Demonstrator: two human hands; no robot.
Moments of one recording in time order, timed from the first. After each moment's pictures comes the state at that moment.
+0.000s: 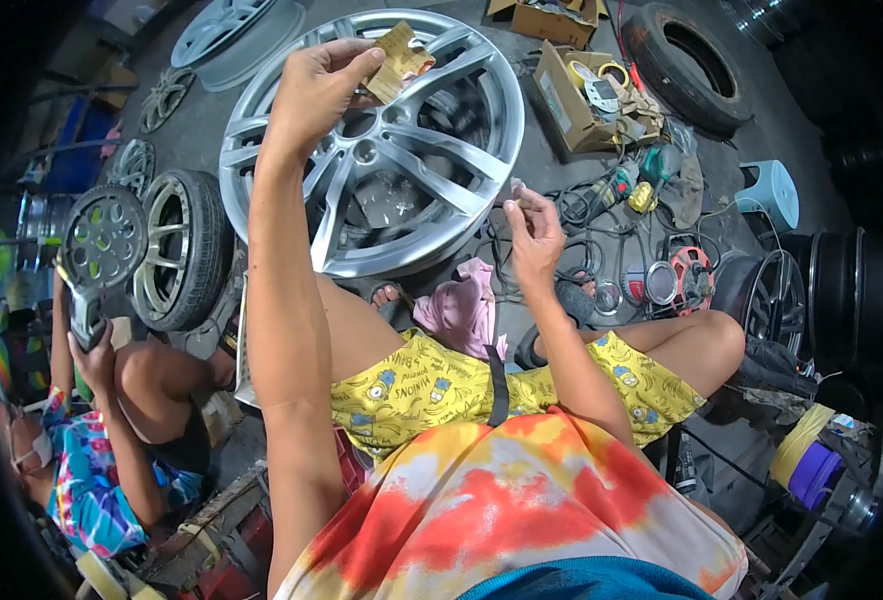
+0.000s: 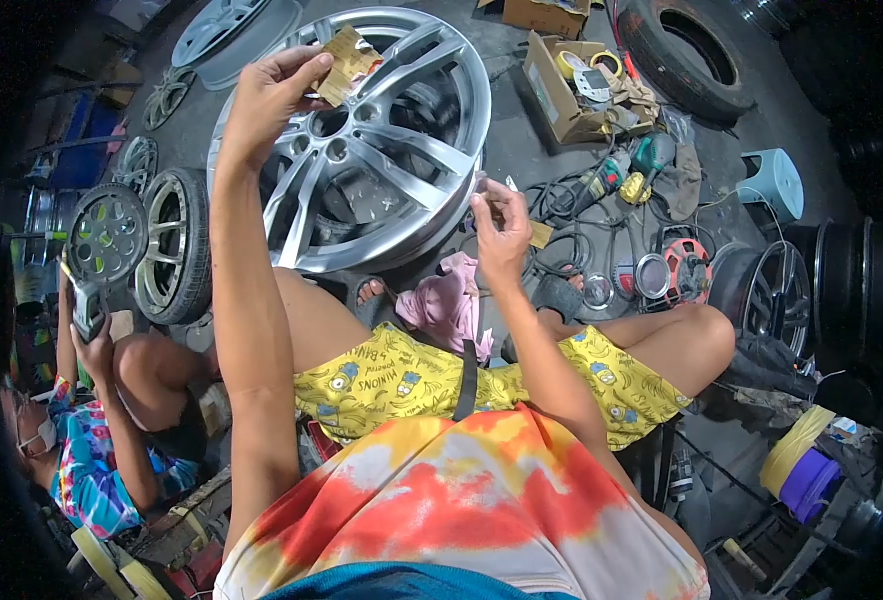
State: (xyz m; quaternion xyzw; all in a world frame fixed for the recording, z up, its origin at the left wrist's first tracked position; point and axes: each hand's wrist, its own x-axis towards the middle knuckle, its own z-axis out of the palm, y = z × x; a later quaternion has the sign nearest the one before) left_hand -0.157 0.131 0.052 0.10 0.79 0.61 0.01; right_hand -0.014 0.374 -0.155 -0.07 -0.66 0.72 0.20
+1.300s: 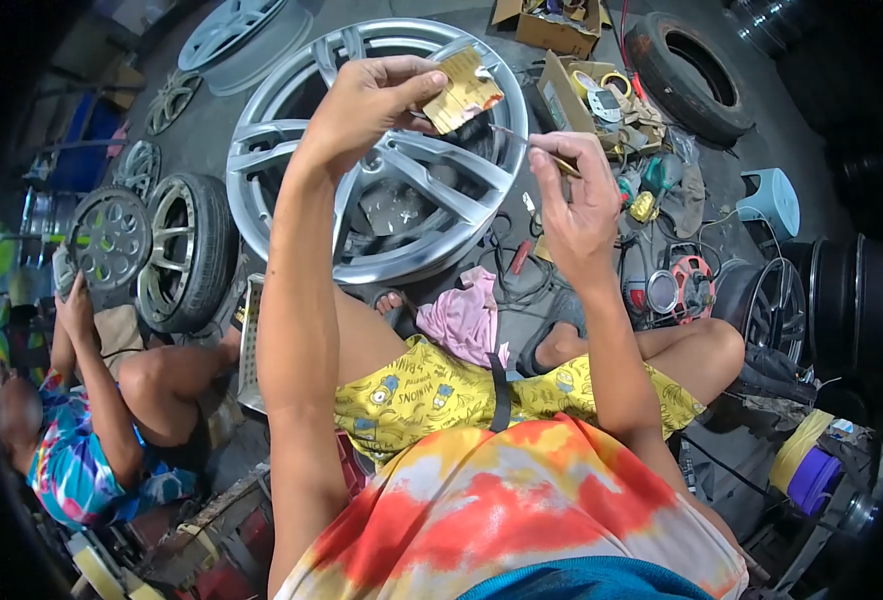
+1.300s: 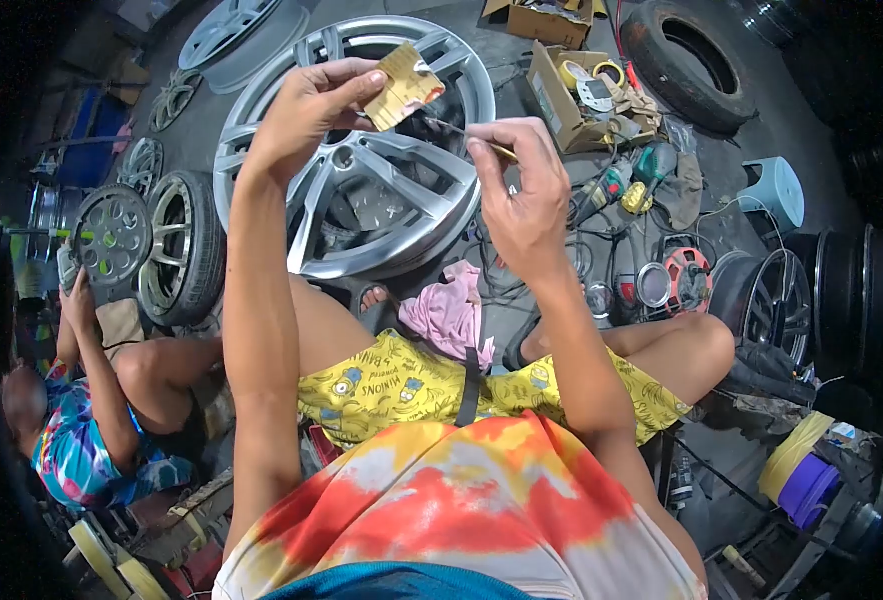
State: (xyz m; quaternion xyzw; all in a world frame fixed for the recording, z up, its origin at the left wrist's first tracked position) left_hand -0.138 0.162 0.063 0.13 0.73 0.65 0.12; right_hand -0.043 0.391 0.007 0.12 -0.75 0.59 0.26
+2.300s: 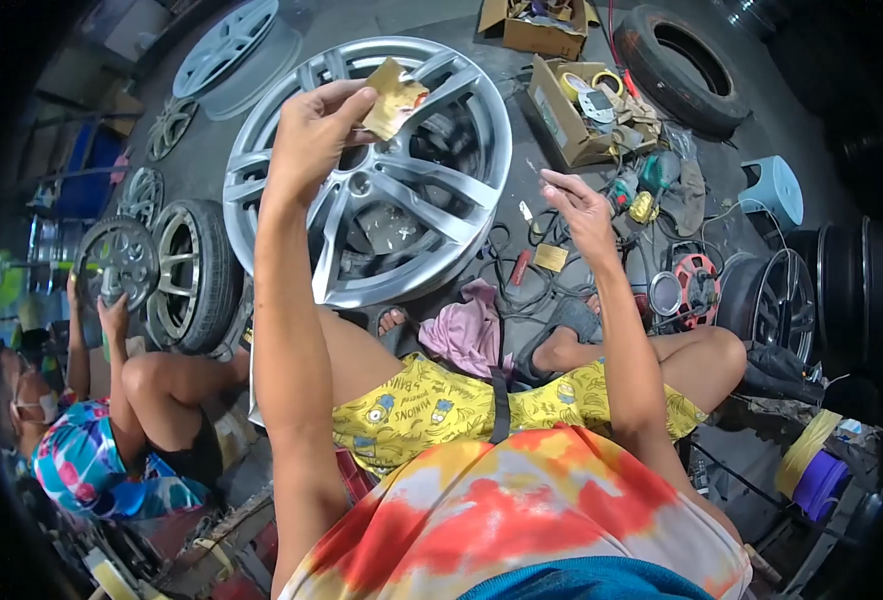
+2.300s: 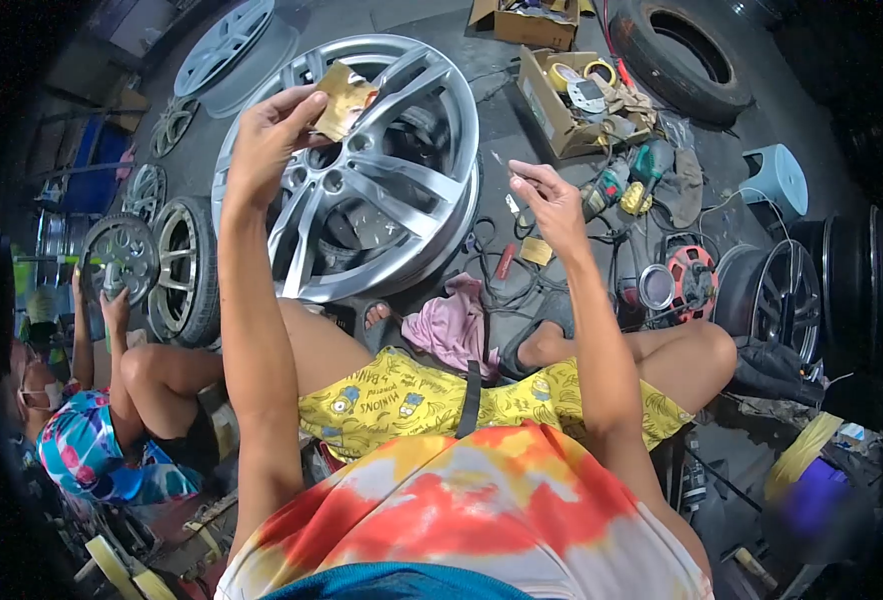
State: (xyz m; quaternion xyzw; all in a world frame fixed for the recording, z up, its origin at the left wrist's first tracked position) left_hand -0.149 0.148 0.057 0.07 0.77 0.63 0.04; right_hand -0.074 0.483 -0.123 0.00 -0.68 0.73 0.02
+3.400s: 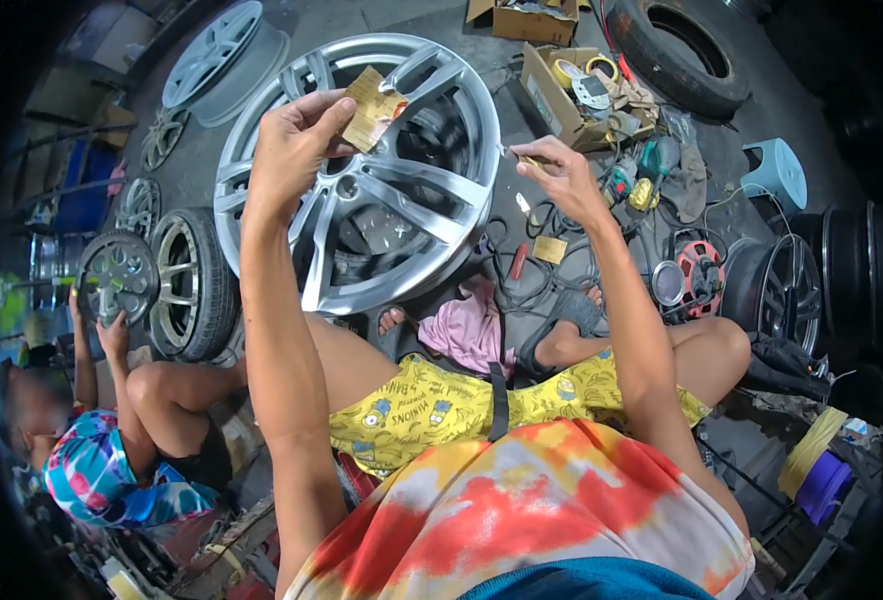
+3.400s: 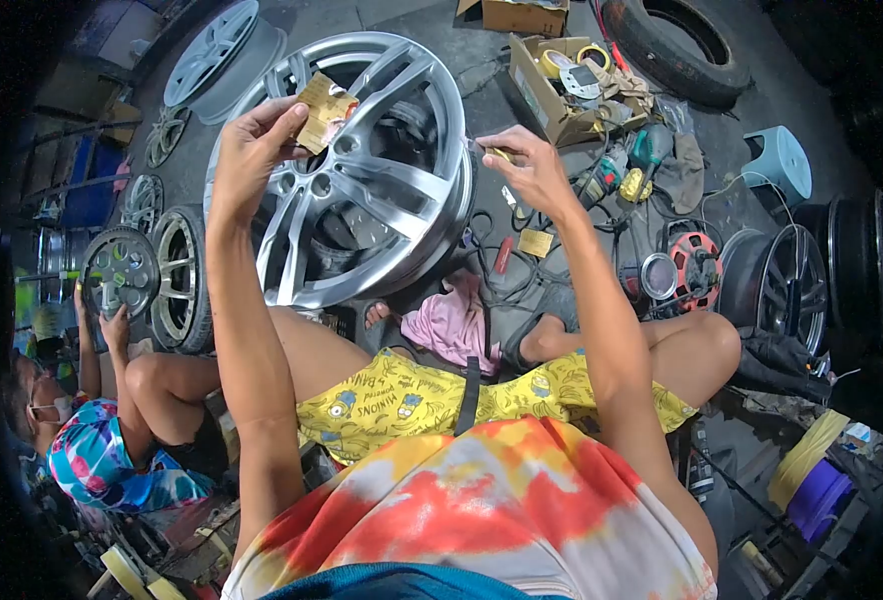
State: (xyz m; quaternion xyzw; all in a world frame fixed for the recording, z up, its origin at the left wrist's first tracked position) left_hand -0.146 0.148 0.058 0.07 0.79 0.61 0.05; right_hand -0.118 0.480 -0.106 0.12 -0.81 0.57 0.02
